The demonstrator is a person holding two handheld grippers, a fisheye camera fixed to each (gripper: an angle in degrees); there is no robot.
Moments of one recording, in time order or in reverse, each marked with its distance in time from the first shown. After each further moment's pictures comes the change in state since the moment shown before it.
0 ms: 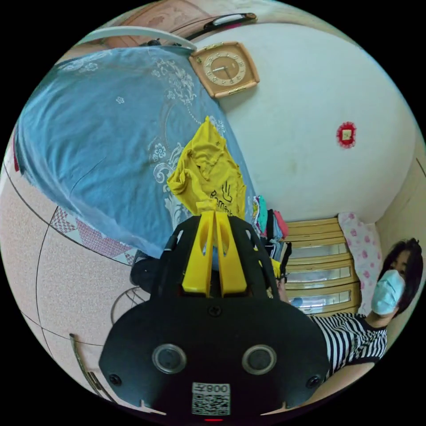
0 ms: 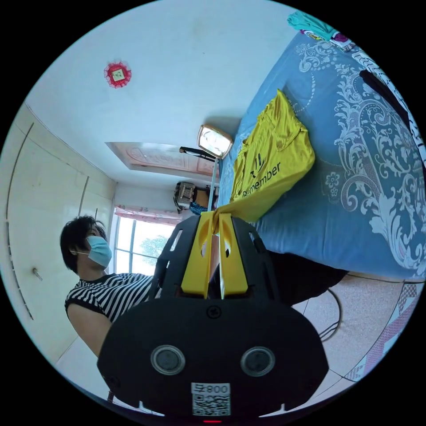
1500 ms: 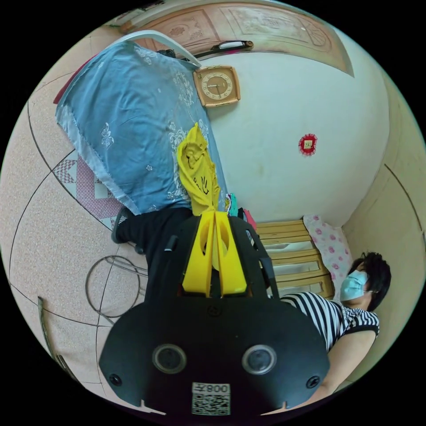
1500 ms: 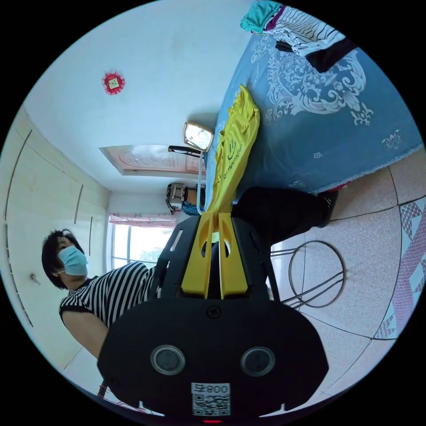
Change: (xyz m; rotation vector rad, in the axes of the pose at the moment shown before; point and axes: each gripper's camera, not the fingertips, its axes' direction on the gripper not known) left arm -0.051 0.058 -0.080 0.086 0.198 -0.049; right arm 0.087 0.103 -0.084 0.052 0.045 0.099
